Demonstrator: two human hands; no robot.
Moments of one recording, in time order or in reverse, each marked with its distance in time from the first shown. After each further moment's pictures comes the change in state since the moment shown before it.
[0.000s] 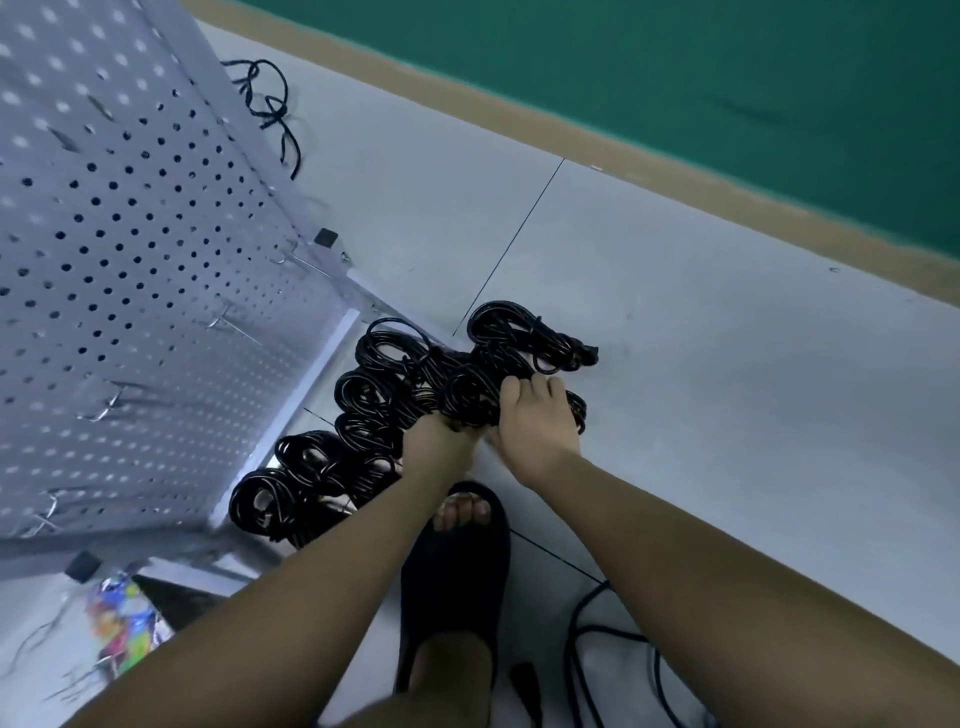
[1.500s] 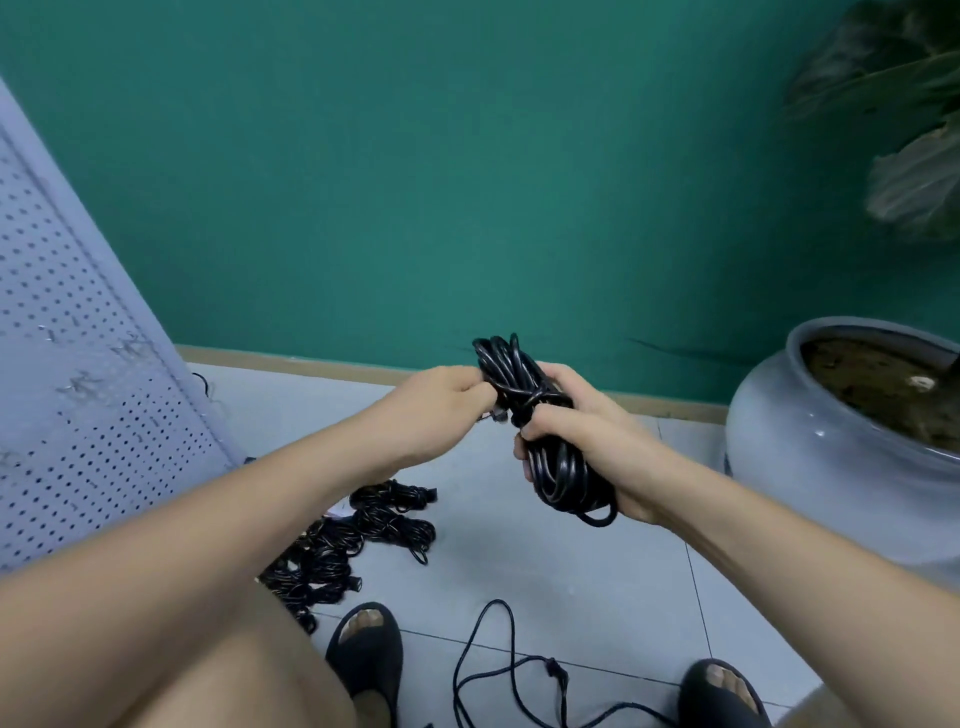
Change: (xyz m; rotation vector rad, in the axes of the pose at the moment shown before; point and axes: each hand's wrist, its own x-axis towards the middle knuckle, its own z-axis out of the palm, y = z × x) left_hand -0.457 0.283 -0.119 0.330 -0.269 0.966; right_hand -0.385 0.106 -0.441 1.605 0.264 0.274
